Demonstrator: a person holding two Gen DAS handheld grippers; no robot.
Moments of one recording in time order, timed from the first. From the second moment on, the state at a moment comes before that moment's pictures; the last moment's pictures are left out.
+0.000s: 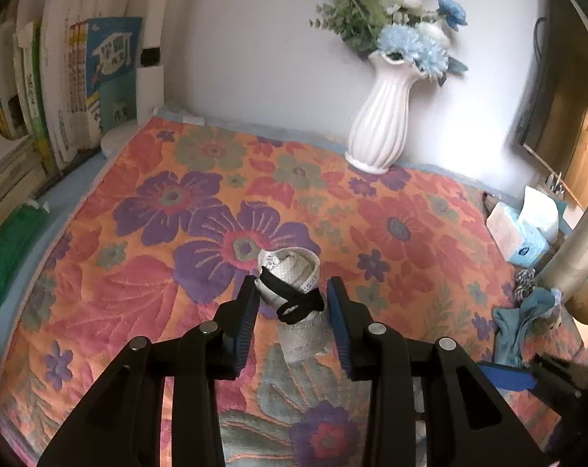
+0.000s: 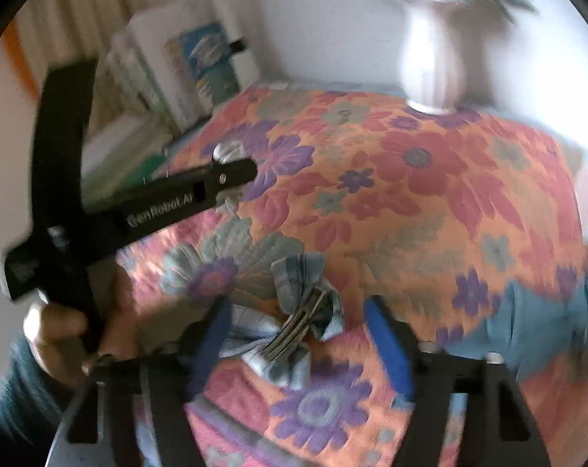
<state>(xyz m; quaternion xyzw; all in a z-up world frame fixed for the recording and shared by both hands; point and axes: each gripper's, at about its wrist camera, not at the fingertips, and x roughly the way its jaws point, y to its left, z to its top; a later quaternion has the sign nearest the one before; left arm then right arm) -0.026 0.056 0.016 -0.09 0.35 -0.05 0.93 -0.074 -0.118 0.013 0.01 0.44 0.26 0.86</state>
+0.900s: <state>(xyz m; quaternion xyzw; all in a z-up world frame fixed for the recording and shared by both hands) -0.025 0.058 0.015 -0.10 0.36 -0.06 0.92 -0.101 -0.096 0.015 0.01 0.43 0.17 0.89</state>
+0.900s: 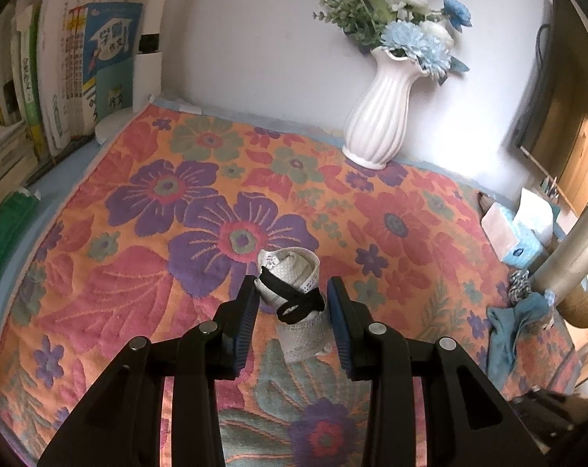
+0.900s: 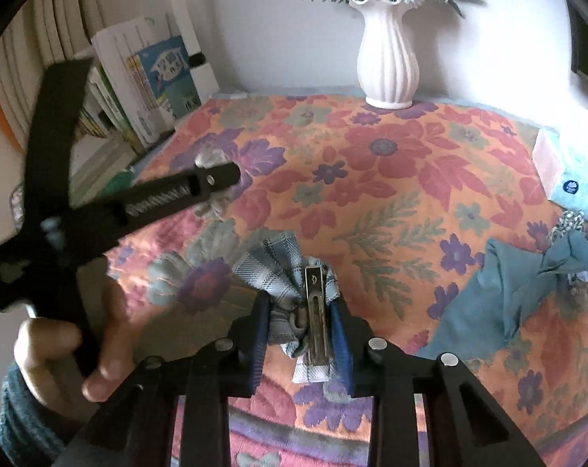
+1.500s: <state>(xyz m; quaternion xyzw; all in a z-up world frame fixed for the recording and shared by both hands) -0.100 -0.046 0.072 -0.08 0.32 -0.23 0.91 -0.156 -0.222 0.096 0.11 0.35 0.14 0.92</state>
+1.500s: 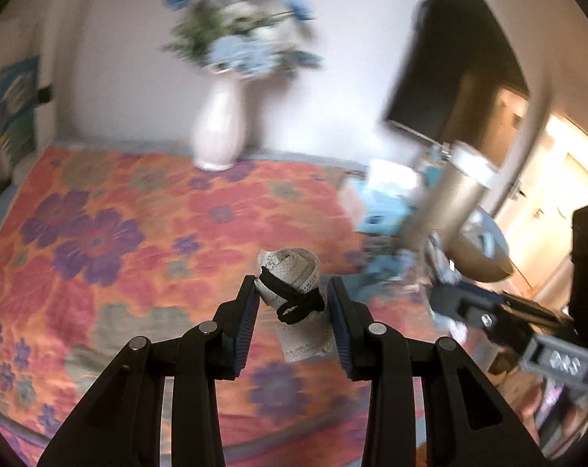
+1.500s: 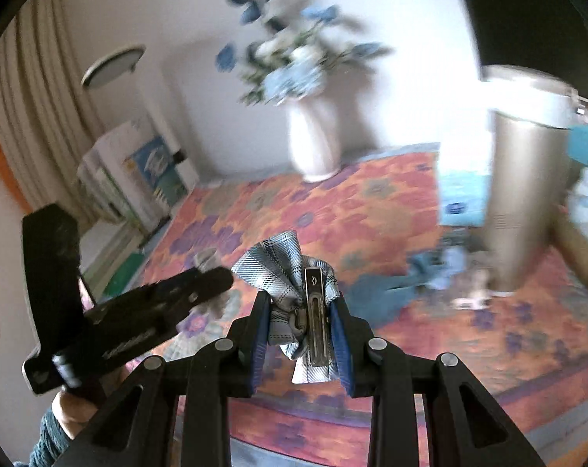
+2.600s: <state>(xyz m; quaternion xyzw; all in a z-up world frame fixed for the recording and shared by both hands) -0.064 -0.396 0.112 0.04 0.31 -0.38 0.87 -0.158 -0.577 0.127 0.29 0.30 -0.11 0.90</state>
